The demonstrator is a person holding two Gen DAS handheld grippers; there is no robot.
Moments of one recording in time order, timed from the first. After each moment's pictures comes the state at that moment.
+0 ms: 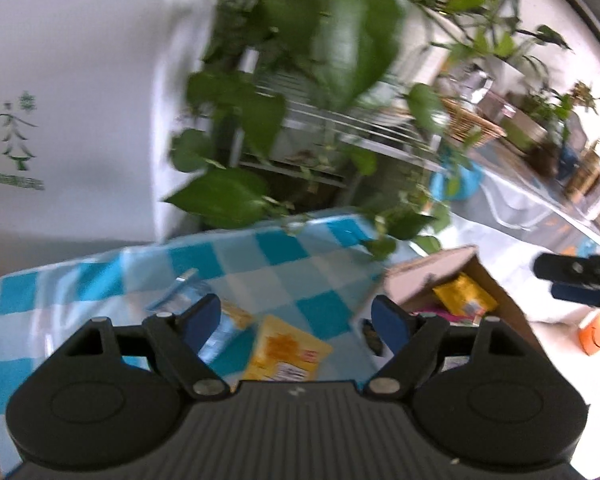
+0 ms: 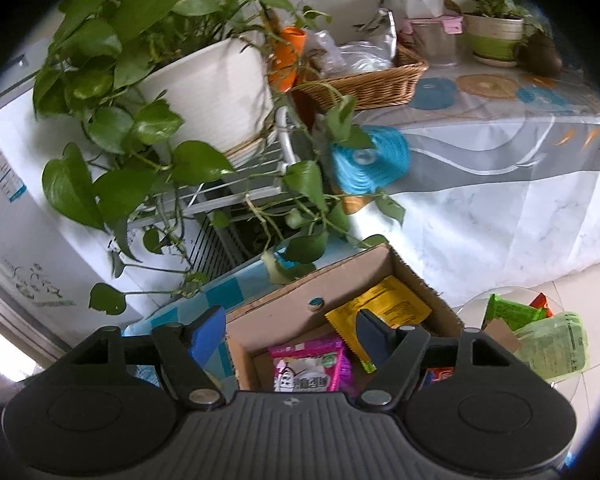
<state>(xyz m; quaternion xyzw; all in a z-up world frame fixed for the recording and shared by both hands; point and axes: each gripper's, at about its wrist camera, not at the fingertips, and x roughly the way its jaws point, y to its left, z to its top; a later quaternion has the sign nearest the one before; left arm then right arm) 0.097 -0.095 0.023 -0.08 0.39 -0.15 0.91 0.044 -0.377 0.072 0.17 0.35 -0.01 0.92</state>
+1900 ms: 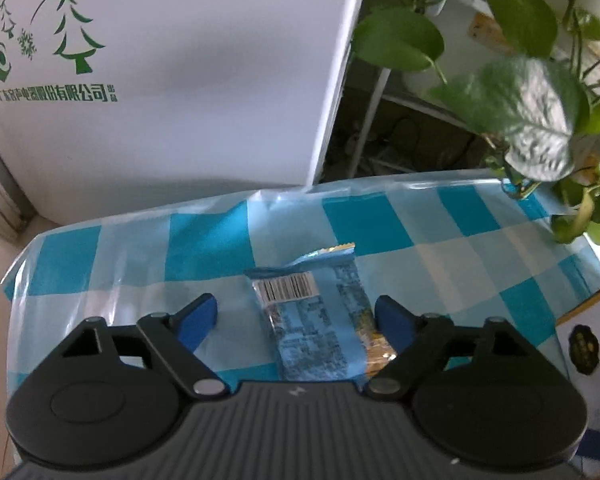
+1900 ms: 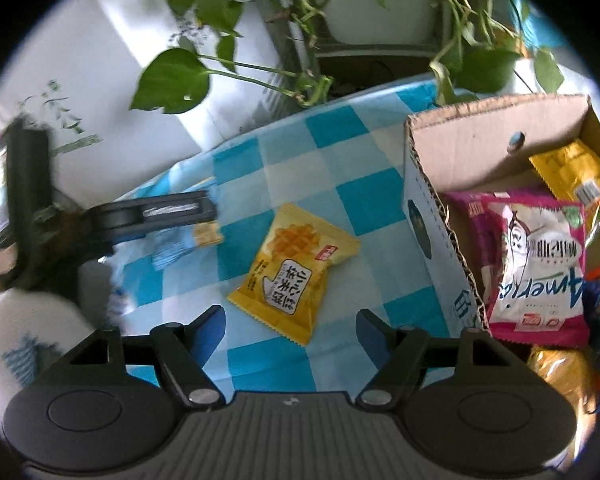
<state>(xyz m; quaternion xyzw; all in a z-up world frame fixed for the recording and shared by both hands) 0.179 -0.036 -0.083 -0.06 0.48 -0.03 0.88 0.091 -0.232 -0.031 0.12 0.51 0.07 0.85</state>
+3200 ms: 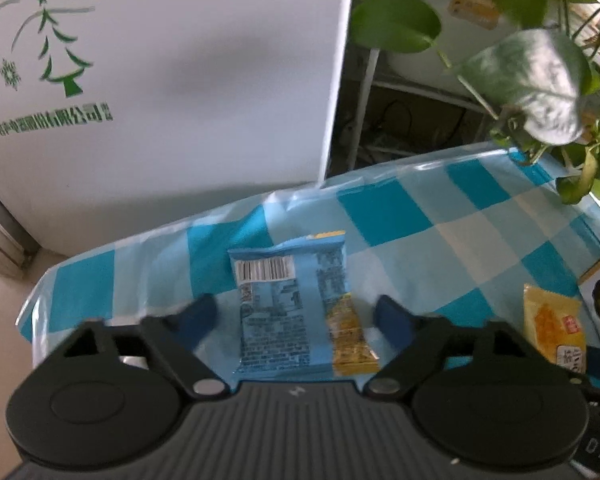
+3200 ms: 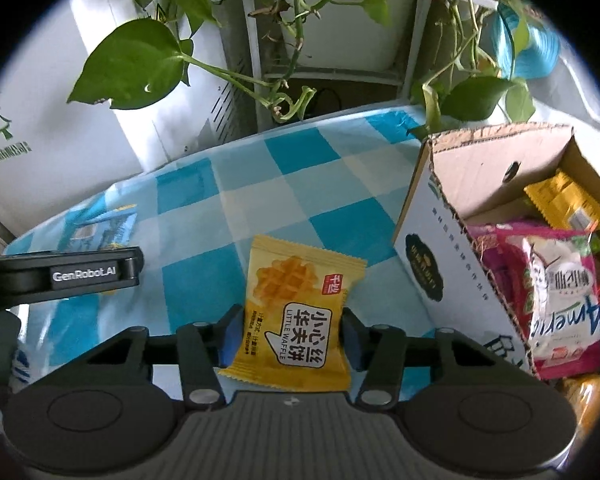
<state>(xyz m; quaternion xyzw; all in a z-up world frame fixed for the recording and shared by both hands) 0.179 -0.026 -0.085 0.00 0.48 -0.06 0.88 0.116 -0.194 -0.061 0.06 0.48 -0.04 0.87</state>
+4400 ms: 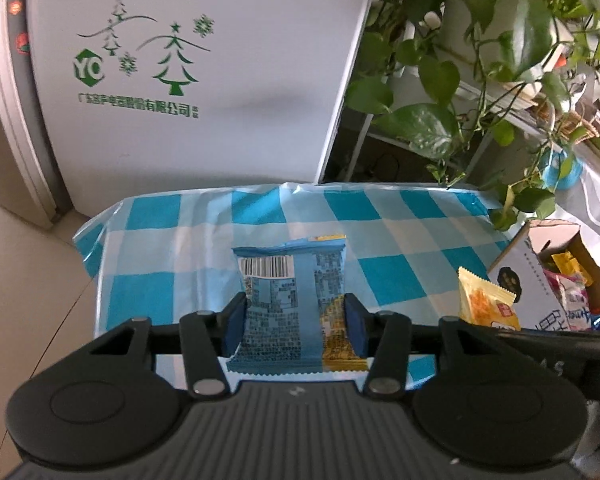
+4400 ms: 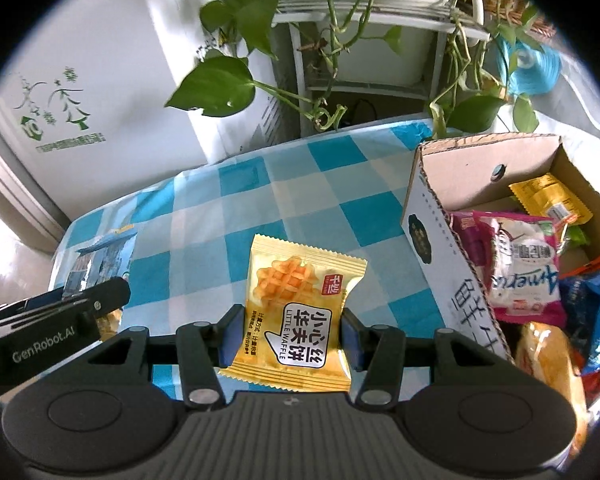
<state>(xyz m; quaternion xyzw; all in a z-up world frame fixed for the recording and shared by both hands) 0.046 -0.007 -0.018 -0.09 0.41 -0.03 0.91 0.056 -0.194 -0.012 0.06 0.47 0.03 0.88</state>
